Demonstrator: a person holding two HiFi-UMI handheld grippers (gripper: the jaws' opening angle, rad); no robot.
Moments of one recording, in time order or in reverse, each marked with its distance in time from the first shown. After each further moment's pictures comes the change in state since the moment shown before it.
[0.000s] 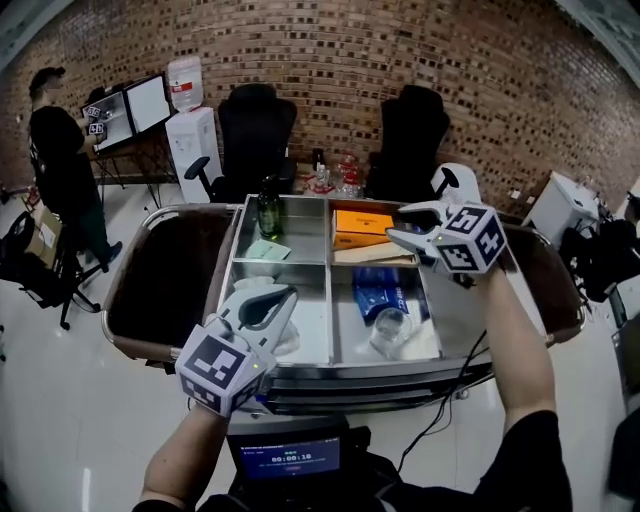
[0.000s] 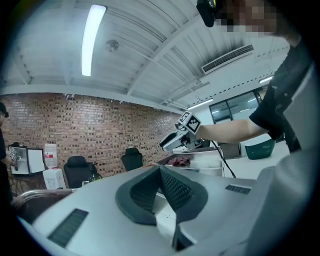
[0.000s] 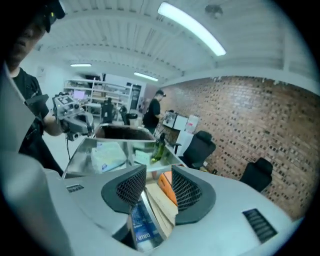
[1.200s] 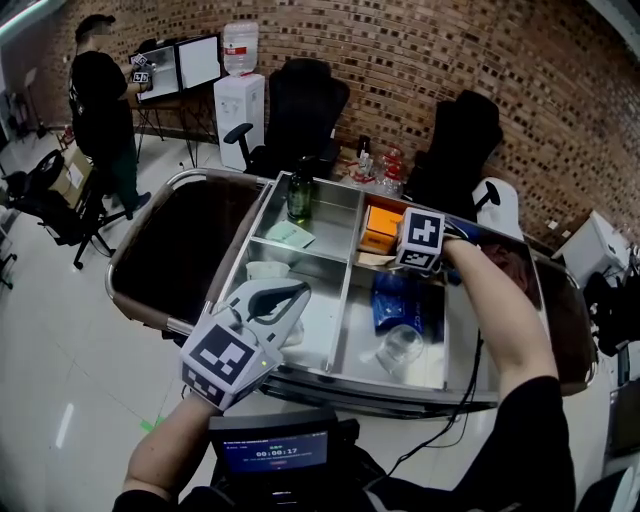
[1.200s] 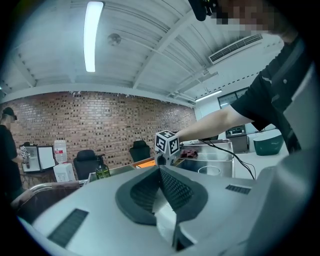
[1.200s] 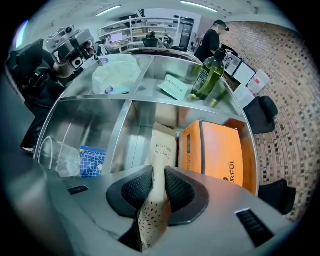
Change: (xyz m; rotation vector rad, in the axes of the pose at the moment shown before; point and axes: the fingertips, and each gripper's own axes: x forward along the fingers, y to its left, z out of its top) left arm 0.031 0.018 -0.035 -0.023 0.089 0.084; right arm 0.147 0.002 -0.160 -0.390 0.738 0.504
